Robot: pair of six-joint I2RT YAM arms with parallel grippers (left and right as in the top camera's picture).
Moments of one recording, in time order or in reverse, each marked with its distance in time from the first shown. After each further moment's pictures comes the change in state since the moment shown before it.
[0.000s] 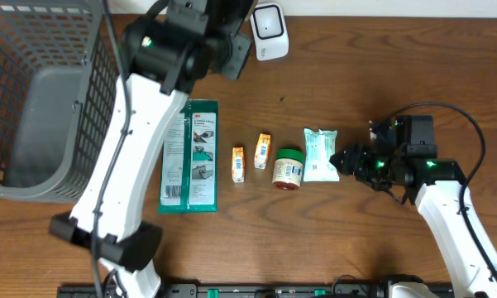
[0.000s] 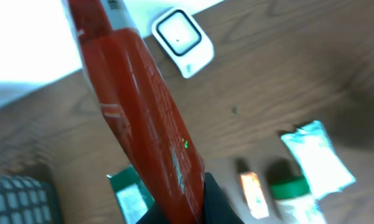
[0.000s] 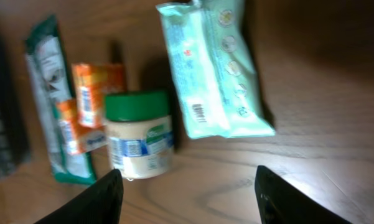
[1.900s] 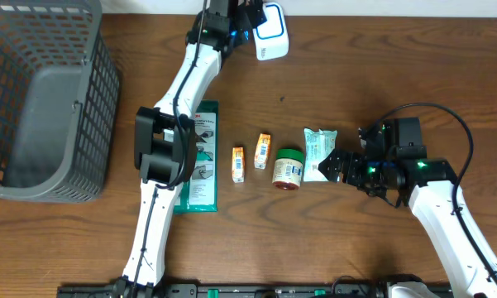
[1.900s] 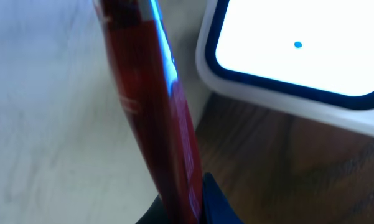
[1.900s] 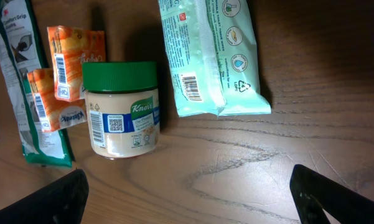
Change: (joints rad) left arm 0.140 0.705 0.028 0.907 -0.052 0.892; right arm 0.063 0.000 0.000 -0.051 0.046 -0.040
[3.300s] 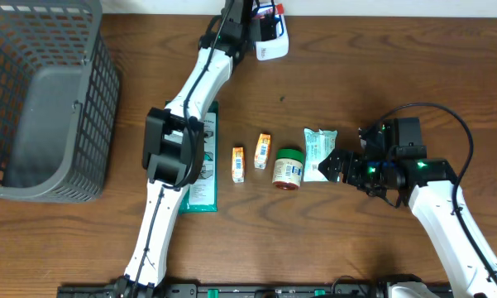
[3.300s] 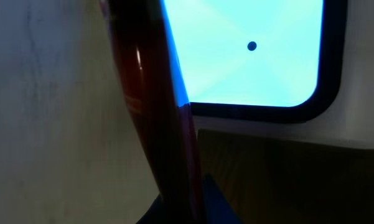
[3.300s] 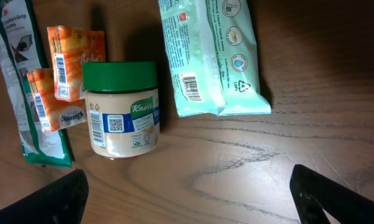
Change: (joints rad) left arm -0.041 0.036 0.000 0.023 -0.063 0.267; right arm 0.000 0.000 0.000 0.000 0.000 0.000
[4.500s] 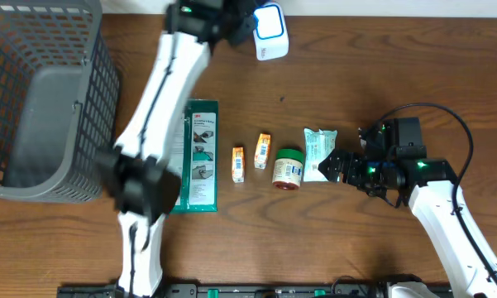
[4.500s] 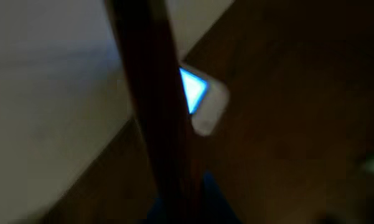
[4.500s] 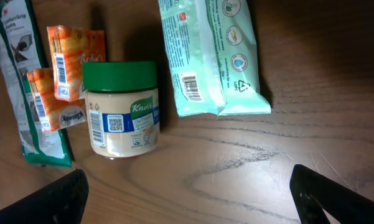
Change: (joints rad) left arm -0.001 -0.475 0.013 -0.636 0.349 -0.731; right arm 0.000 0.000 0.000 0.000 0.000 0.000
